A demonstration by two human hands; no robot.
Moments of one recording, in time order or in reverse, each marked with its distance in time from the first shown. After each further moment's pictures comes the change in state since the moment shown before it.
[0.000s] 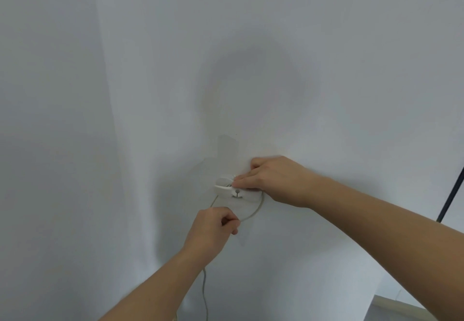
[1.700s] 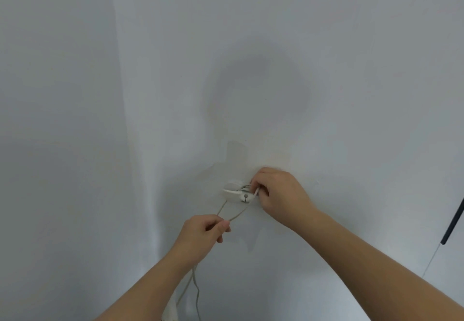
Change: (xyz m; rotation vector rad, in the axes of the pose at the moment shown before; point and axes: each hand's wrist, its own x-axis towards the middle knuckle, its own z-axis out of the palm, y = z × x) left_hand -0.006 -0.029 -0.029 -0.150 -0.007 -0.032; right_hand 0.009 -0.043 0.011 0.505 0.316 0.573
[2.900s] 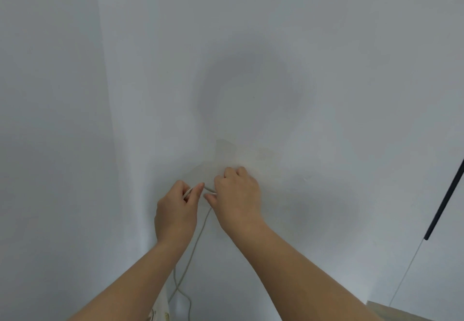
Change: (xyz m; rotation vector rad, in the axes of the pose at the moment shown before) left_hand 0.015 0.028 -0.006 0.042 0.571 0.021; right_hand 0.010 -0.061 0.038 -0.348 0.041 0.152
